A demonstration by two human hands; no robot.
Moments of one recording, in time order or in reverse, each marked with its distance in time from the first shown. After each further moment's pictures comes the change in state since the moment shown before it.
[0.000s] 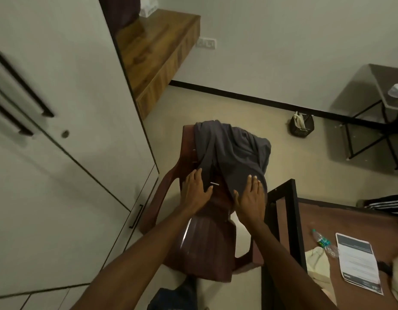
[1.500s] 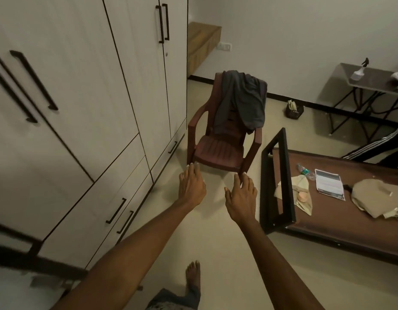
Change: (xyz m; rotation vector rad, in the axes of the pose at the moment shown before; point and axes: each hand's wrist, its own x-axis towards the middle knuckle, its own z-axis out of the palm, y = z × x) left_hand -0.781 -0.134 -0.006 0.219 0.187 0.040; right_hand -0.801 0.038 0.024 -0.038 0.174 -0.232
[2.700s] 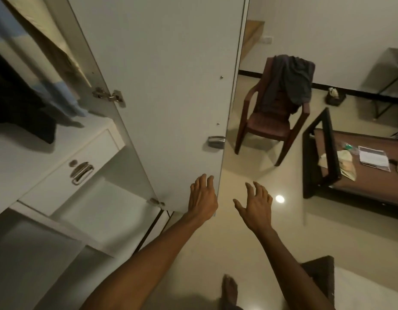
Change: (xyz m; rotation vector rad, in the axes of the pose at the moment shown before) left_hand -0.490 -0.236 -0.152 0.083 0.068 0.025; right_hand -0.466 -0.230 0.002 0.036 -0.056 -0.137
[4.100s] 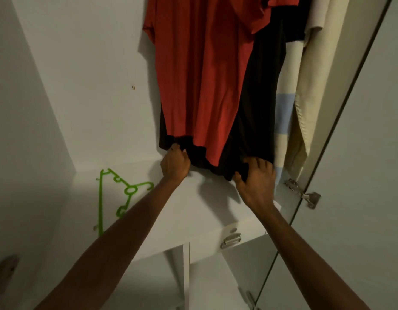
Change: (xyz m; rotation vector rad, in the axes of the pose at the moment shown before) left_hand -0.024 -0.485 -0.436 -0.018 0.833 -0.858; right_hand 0.126 -0.612 -0.092 0.402 0.315 -0.775
